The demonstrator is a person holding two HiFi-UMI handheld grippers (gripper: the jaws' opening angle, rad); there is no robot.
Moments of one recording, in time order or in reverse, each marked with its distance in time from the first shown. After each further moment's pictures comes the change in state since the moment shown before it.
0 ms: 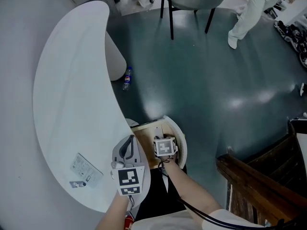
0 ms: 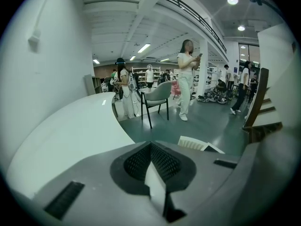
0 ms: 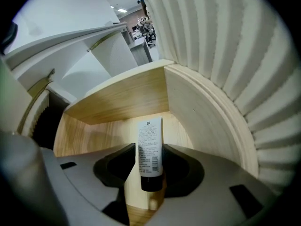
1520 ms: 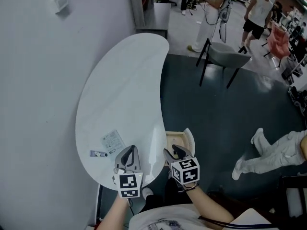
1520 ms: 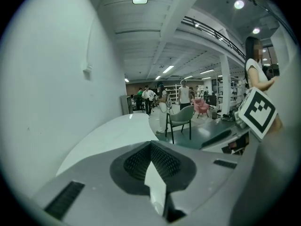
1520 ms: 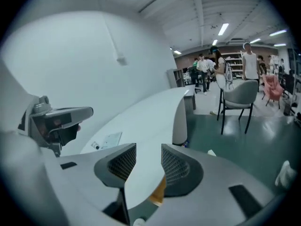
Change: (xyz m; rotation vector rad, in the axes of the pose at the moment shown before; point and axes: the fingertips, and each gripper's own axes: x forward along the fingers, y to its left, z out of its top) left arm -0.242 0.059 0.015 -0.141 -0.230 0.298; right arm -0.295 0.170 0.027 -0.464 -0.443 0.321
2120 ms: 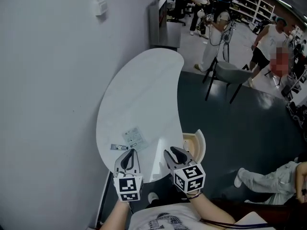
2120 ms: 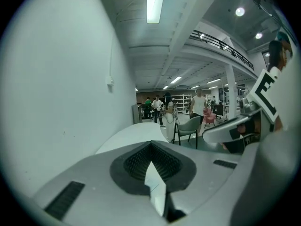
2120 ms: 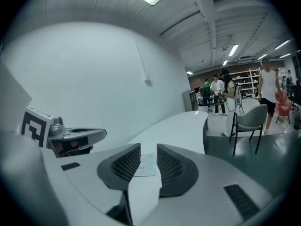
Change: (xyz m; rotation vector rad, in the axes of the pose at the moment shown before) left arm -0.147 0.087 0.005 -0.062 -0.120 0.080; right arm -0.069 0.179 0.049 -0.124 -0.221 0.080
